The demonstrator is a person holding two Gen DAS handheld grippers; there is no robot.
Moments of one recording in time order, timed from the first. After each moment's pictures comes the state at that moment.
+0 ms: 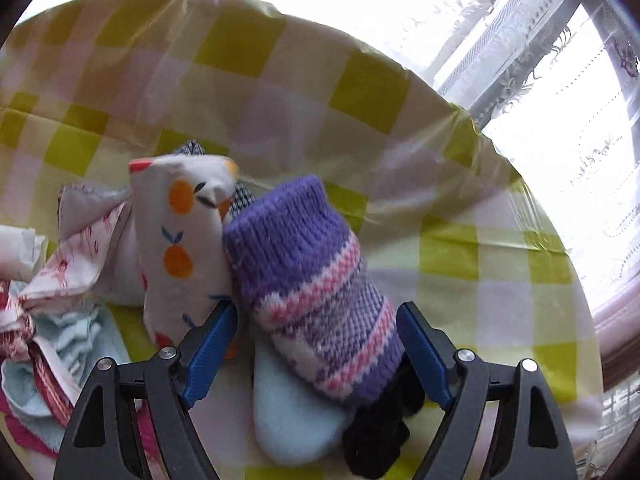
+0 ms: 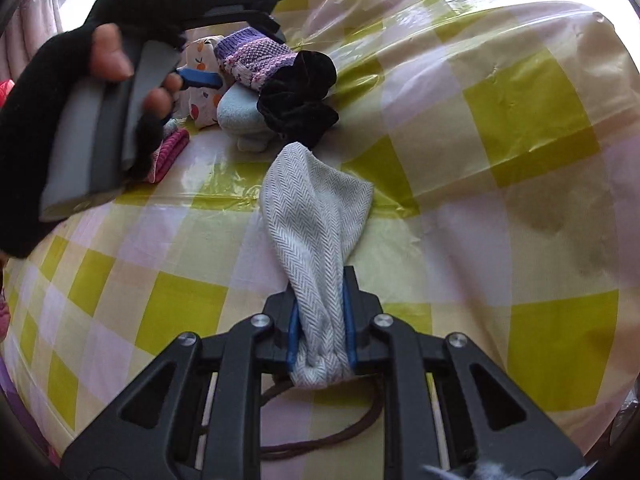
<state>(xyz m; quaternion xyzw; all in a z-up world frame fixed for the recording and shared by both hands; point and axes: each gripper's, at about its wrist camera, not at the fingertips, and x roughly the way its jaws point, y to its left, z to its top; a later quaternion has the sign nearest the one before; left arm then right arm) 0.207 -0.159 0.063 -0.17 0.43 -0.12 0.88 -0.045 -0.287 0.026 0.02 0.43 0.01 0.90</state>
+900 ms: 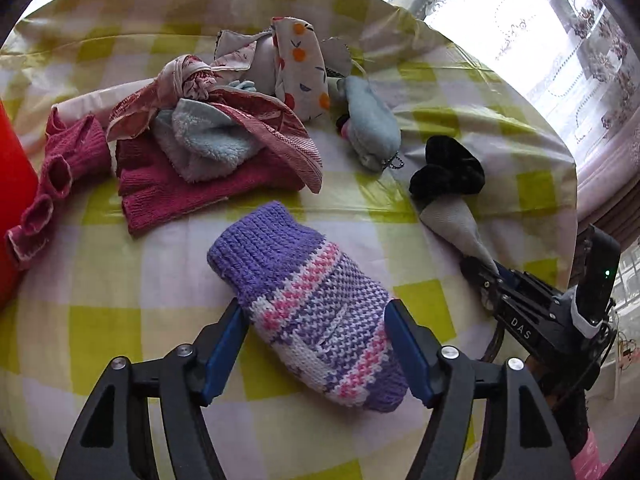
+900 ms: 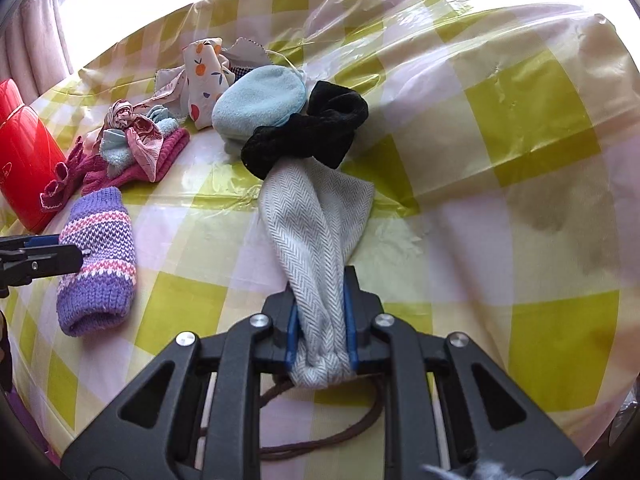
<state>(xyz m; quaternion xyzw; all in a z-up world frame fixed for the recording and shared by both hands) 0.008 -0.040 0.024 -0.08 0.50 -0.22 0.83 -0.052 -0.293 0.032 0.02 0.43 0.01 0.90</state>
